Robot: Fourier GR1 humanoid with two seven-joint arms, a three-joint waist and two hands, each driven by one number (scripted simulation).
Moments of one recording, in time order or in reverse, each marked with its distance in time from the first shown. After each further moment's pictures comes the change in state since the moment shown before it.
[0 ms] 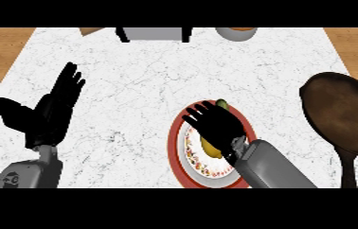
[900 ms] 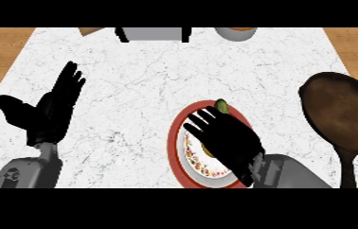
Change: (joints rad) left arm -0.016 0.051 -0.044 0.037 0.050 0.047 -0.028; right arm 0.004 -0.136 0.069 -0.296 -0.227 0.088 0.193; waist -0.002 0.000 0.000
